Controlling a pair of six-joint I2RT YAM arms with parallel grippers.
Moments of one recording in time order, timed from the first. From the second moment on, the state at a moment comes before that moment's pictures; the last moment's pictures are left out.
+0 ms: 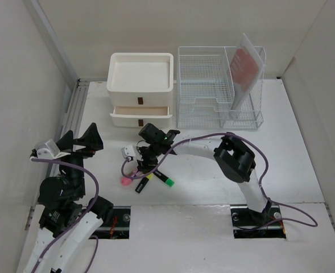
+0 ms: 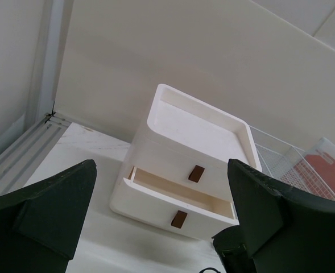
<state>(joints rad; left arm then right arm) -0.50 0.19 0.71 -0.16 -0.61 -0.25 1.01 2.13 1.60 -0.42 -0.56 -0.76</state>
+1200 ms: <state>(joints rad) -0.50 0.18 0.71 -0.16 -0.61 -0.25 1.01 2.13 1.60 -0.43 -0.46 -0.71</state>
